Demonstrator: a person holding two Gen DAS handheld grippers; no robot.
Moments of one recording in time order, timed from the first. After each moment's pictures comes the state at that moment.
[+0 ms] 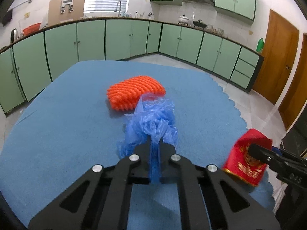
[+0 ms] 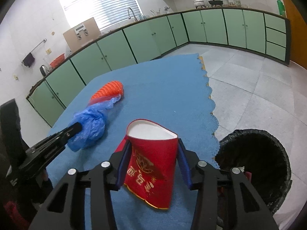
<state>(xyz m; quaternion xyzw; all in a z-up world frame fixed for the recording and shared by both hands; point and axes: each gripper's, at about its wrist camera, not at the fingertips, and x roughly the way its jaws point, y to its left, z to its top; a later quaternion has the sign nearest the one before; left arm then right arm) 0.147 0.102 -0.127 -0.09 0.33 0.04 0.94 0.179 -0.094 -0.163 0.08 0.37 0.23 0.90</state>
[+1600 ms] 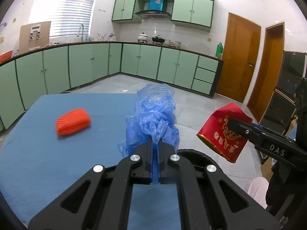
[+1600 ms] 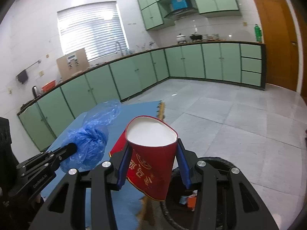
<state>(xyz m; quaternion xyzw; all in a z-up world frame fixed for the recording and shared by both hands) 0.100 -0.032 -0.066 -0.05 0.25 -0.09 0.96 0.113 -0.211 -0.084 0.08 0.25 0.14 0.96</state>
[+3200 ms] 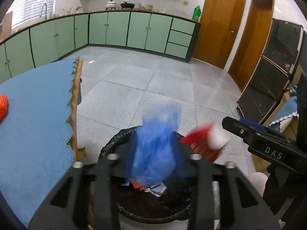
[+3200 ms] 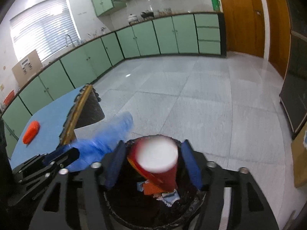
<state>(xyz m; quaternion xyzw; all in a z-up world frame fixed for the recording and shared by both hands) 0.212 -0.182 -0.160 -0.02 0.37 -0.18 0.91 0.172 -0.346 -0.179 0.14 0.35 0.00 0.93</state>
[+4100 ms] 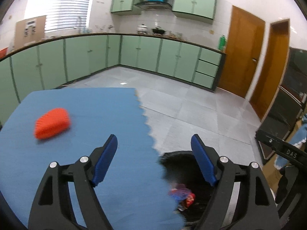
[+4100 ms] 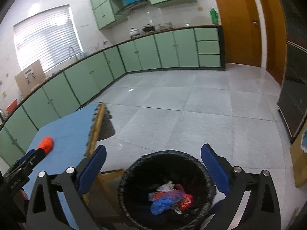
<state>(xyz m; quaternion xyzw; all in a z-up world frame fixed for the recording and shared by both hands) 0.171 -0.058 -0.081 -0.05 0.28 -0.07 0.95 0.154 -0.290 -0.113 0.12 0.29 0.01 0.95</state>
